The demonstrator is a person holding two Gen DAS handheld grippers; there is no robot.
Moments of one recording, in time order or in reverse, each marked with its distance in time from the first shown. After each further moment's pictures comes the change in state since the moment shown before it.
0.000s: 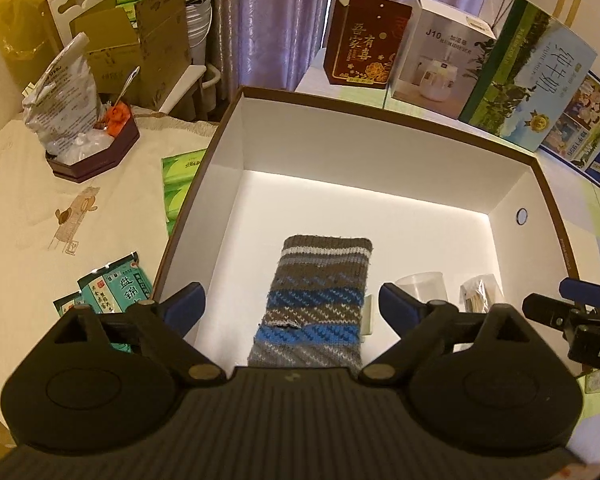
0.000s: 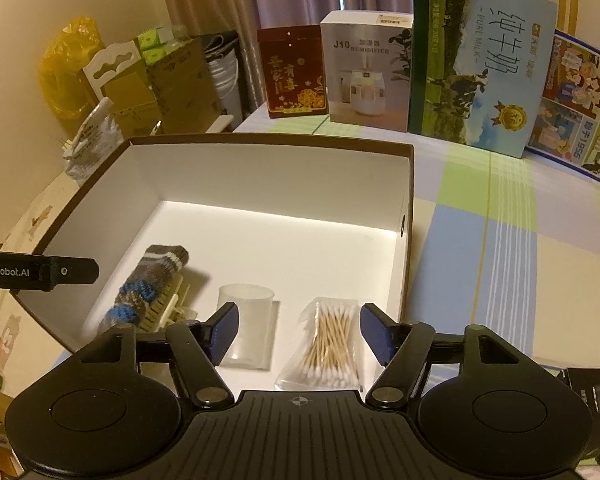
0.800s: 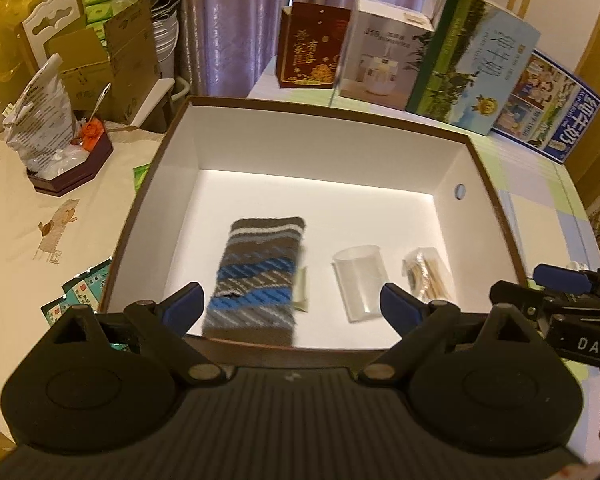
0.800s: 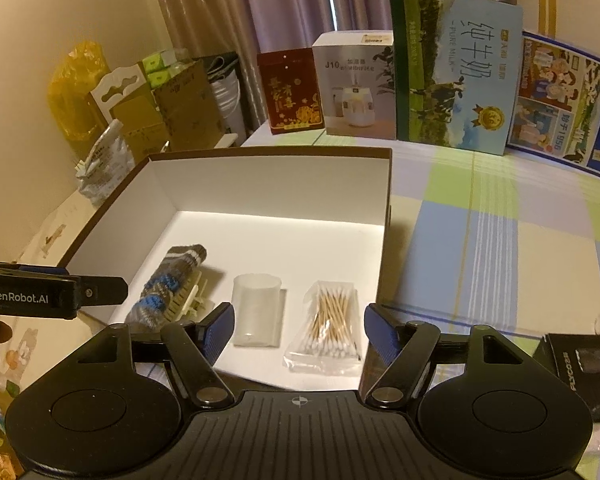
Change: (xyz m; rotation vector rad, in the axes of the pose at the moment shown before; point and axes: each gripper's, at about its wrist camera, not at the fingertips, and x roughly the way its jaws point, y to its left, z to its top) left arm -0.044 -0.039 -0.024 0.068 -0.022 -0.067; right arm -0.050 -0.003 -0.023 0.042 -0.055 0.025
